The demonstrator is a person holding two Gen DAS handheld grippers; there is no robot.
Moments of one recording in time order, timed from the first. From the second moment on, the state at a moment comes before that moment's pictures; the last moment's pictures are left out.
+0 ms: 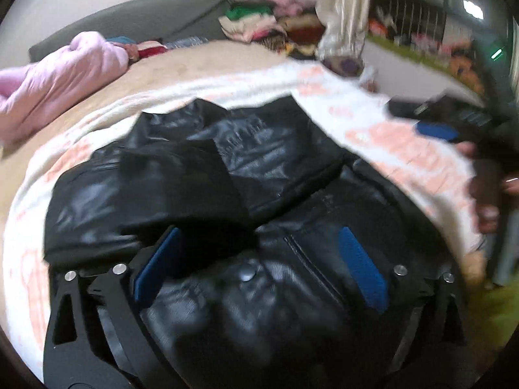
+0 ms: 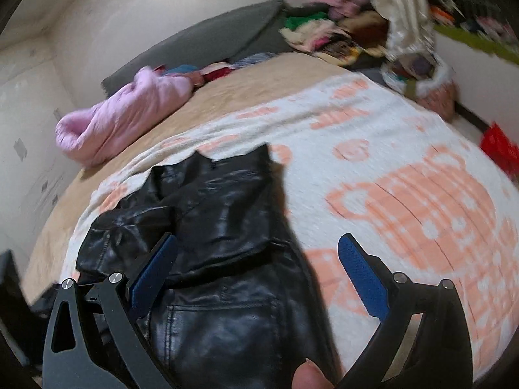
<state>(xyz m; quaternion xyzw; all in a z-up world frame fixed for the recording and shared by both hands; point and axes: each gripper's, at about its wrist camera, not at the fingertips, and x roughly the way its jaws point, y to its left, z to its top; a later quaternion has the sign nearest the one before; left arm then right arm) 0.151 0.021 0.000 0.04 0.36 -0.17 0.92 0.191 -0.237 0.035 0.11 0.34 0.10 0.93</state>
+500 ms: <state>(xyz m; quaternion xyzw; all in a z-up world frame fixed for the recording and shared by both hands) 0.123 0.188 0.040 -0.14 0.33 0.01 0.94 0.180 -0.002 -0.013 -0.25 0.30 0.21 0.89</state>
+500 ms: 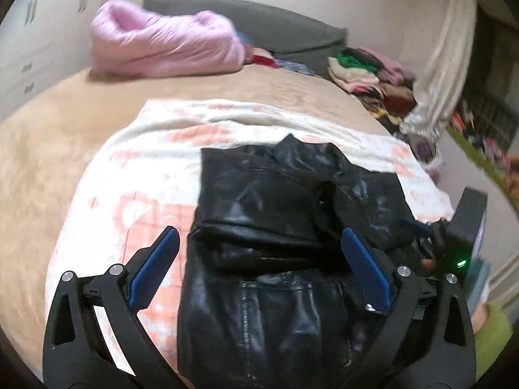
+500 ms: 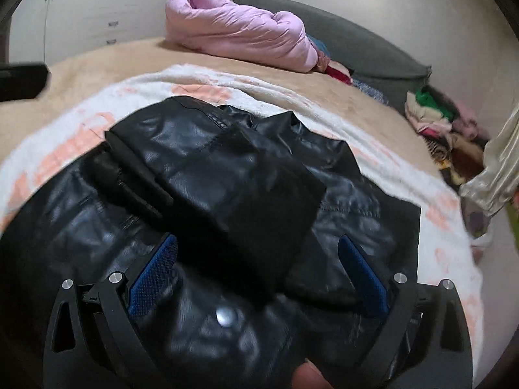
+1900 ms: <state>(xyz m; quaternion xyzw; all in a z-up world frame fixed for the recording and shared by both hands) 0.256 0.205 -0.006 -0.15 0.36 -0.04 0.92 0.272 -0.148 0.039 0.02 0.33 0.18 0.93</state>
